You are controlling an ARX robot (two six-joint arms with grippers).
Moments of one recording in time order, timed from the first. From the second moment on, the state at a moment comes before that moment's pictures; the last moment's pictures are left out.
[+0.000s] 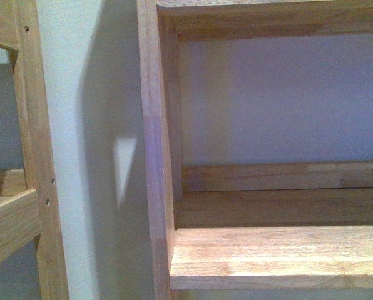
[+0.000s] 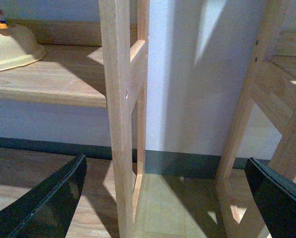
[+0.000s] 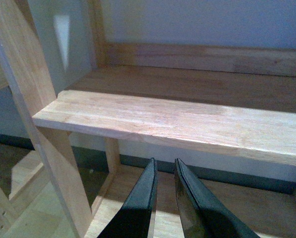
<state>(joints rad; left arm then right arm) 0.00 0.00 0.01 0.00 0.00 0.00 0.00 0.21 0.24 -0.05 0.00 0.01</state>
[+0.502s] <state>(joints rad) 0.00 0.00 0.01 0.00 0.00 0.00 0.00 0.09 0.10 -0.02 0.00 0.01</state>
